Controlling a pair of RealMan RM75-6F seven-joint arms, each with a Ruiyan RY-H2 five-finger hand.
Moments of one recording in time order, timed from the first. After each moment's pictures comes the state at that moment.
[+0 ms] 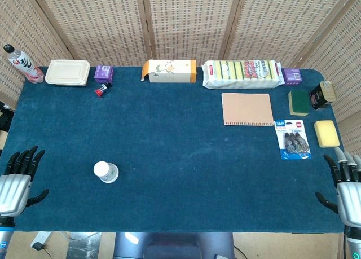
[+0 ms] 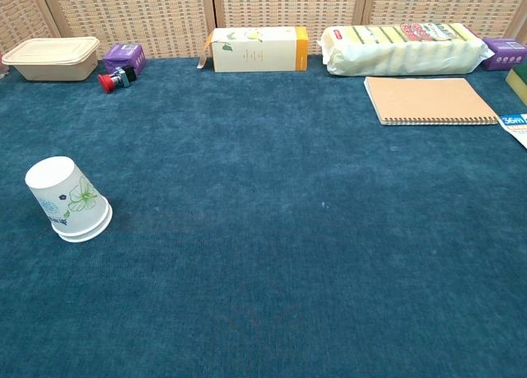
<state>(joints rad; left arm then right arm) -0.07 -1.11 0.01 -1.75 1.53 1.48 0.26 0.00 -1.10 0.07 -1.61 -1.58 1.63 -0.15</state>
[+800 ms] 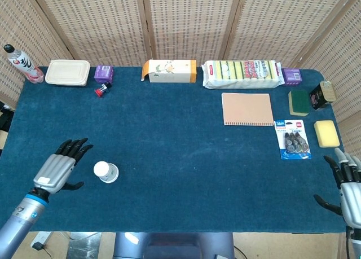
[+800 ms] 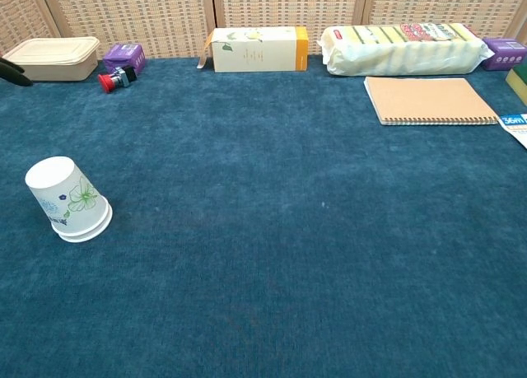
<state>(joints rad) -0.36 -1.01 -0.08 -1.94 1.36 1.05 0.27 0.00 -1.04 0.06 -1.66 -1.58 1.60 -0.02</state>
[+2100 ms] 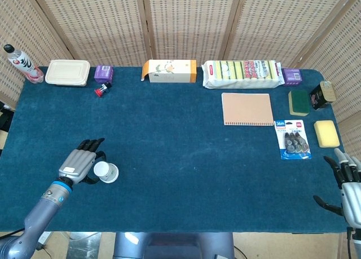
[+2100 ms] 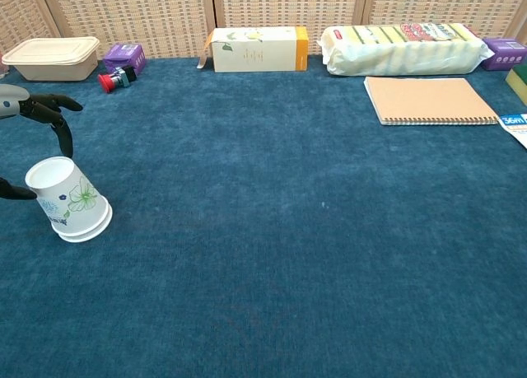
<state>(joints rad) -0.57 -1.14 -0.06 -1.93 0.96 0.97 0.49 0.00 -1.01 0.05 -1.67 -1.58 1.58 0.05</state>
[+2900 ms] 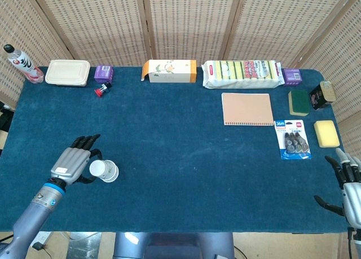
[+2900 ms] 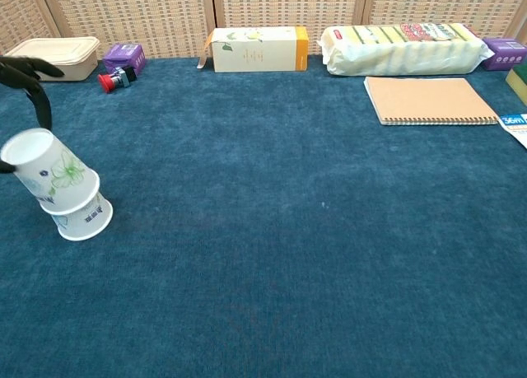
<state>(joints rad) -0.56 -1.01 -0.04 -2.08 1.03 1.06 0.44 0.00 -1.01 0.05 -1.67 -1.58 1.59 0.06</state>
